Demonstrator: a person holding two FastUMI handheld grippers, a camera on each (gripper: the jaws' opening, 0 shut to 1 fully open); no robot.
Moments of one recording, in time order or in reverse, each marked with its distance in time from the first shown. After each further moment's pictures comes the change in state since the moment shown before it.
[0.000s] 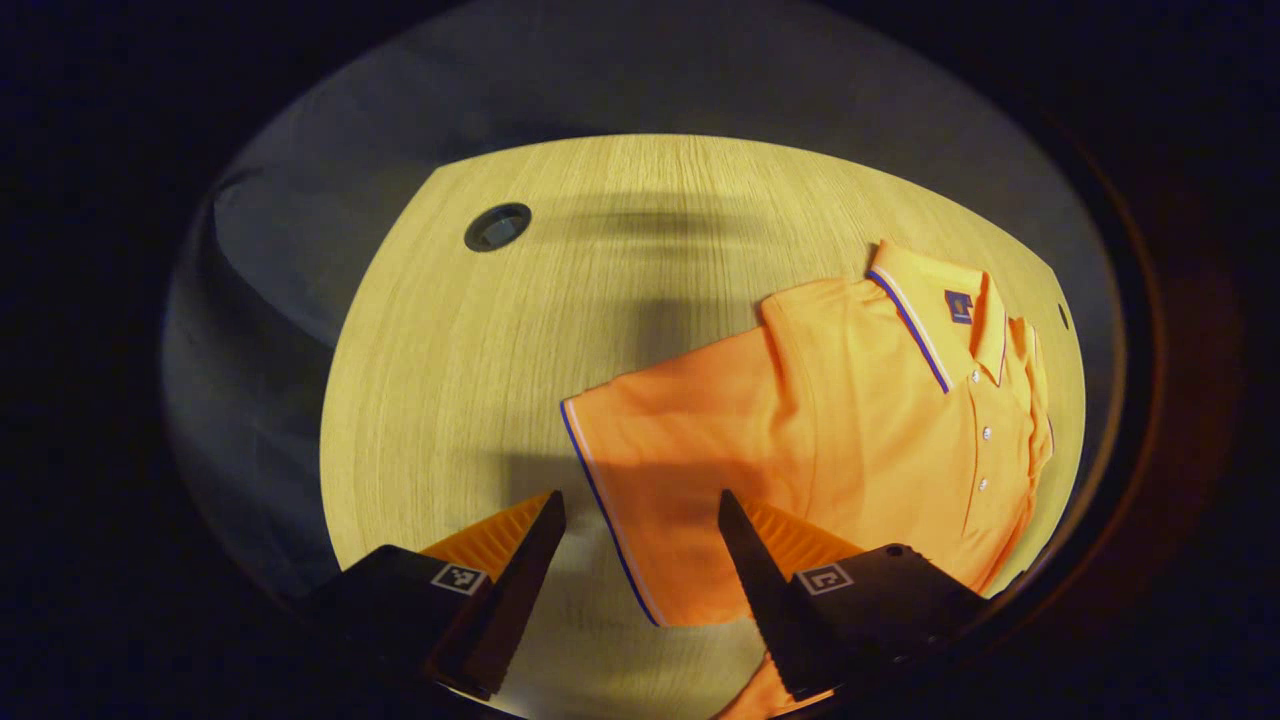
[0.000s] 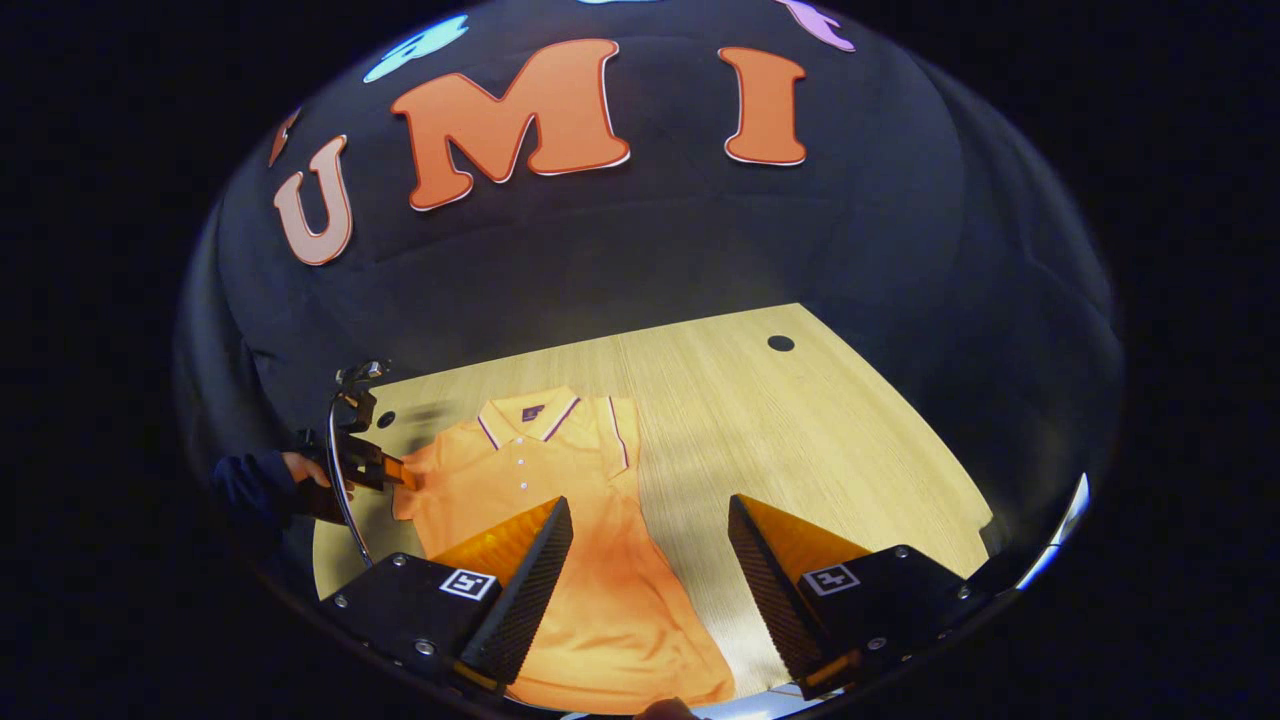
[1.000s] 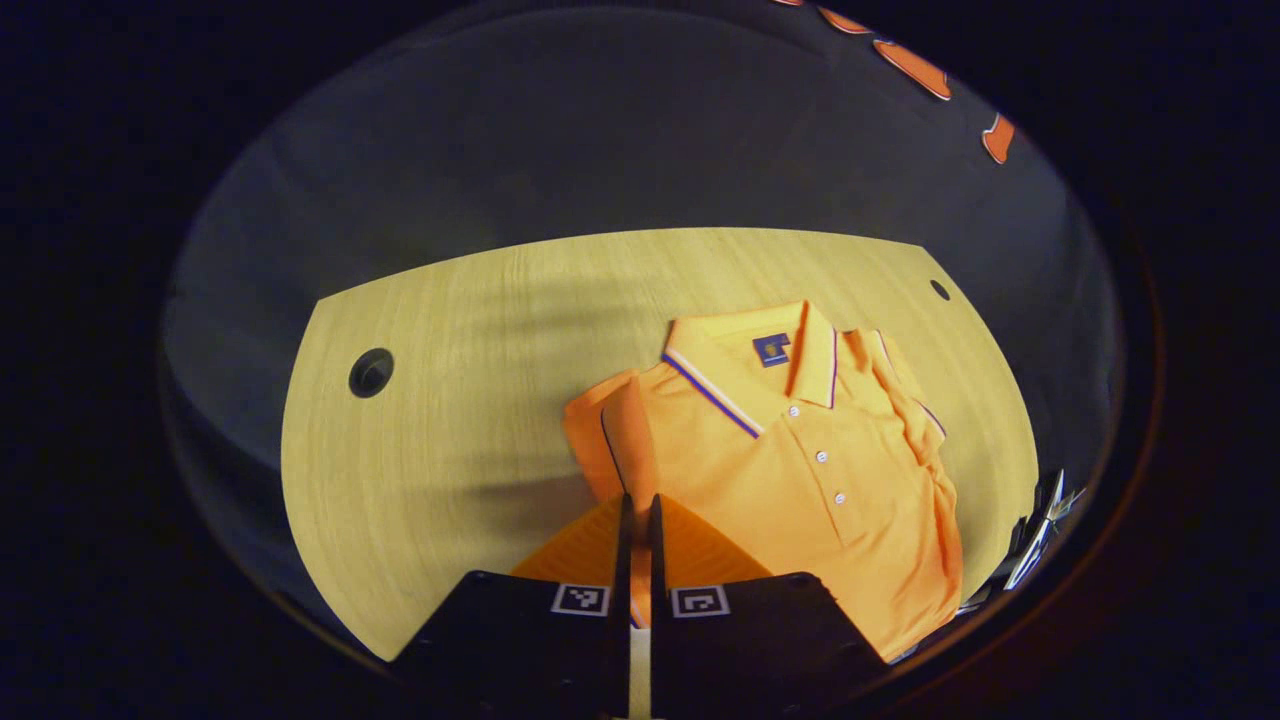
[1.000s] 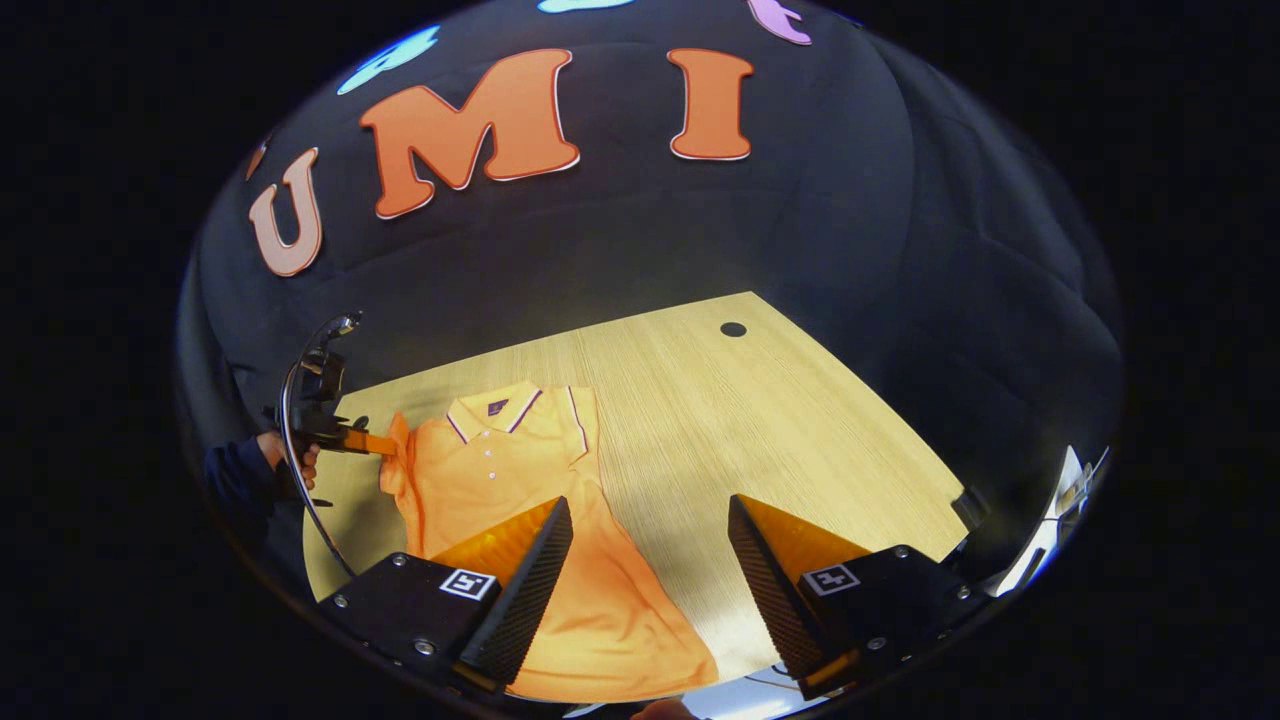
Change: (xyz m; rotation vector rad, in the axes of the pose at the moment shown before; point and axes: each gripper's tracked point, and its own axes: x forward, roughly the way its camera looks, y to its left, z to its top) left arm -0.063 -0.106 0.048 0.250 -0.224 -0.279; right arm -0.019 -0.022 -0.017 0.055 0.017 -0.081
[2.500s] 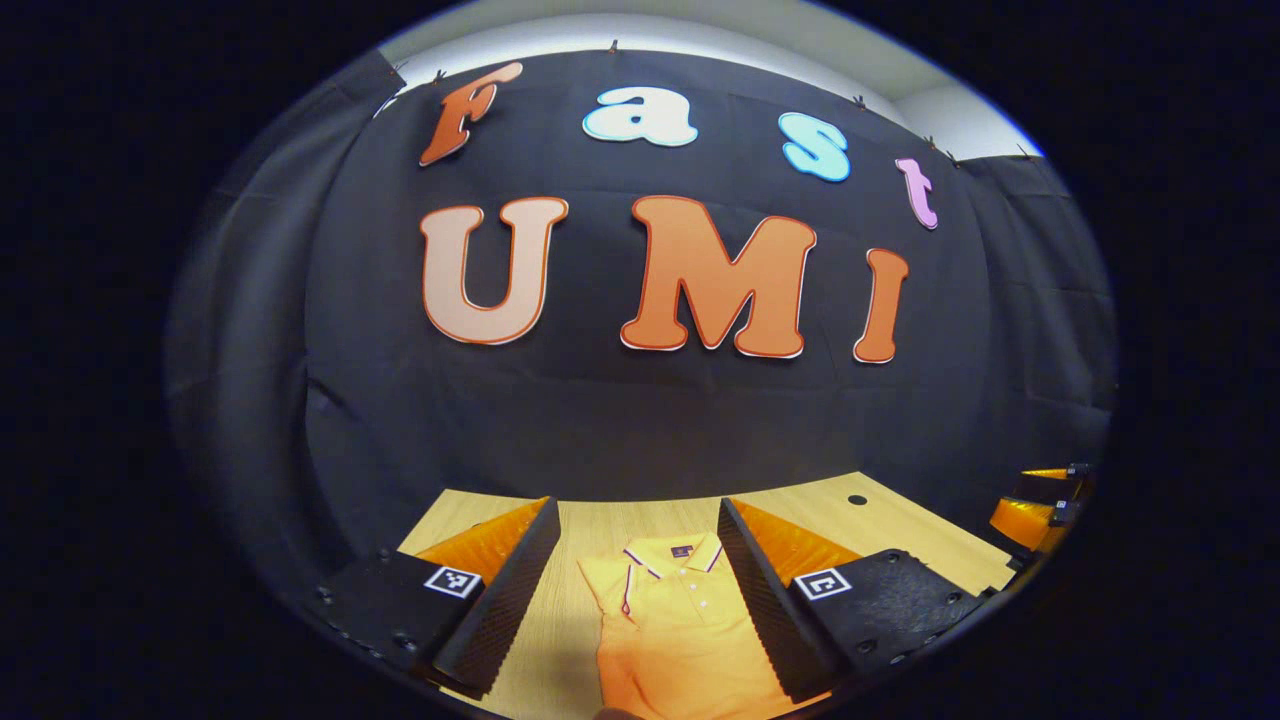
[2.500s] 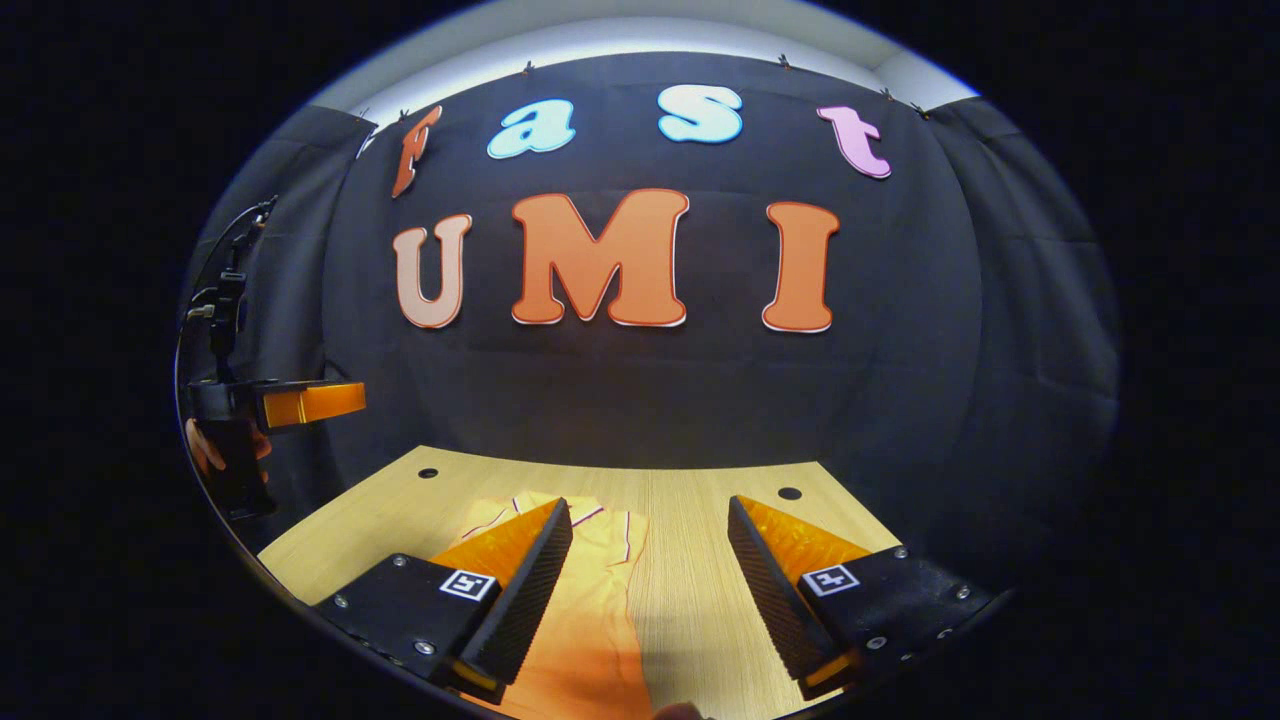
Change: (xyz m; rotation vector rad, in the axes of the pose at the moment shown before) left arm -0.339 -0.103 -0.025 -0.007 -0.931 0.224; right arm -0.066 0.012 0.057 -0.232 -0.555 0.287
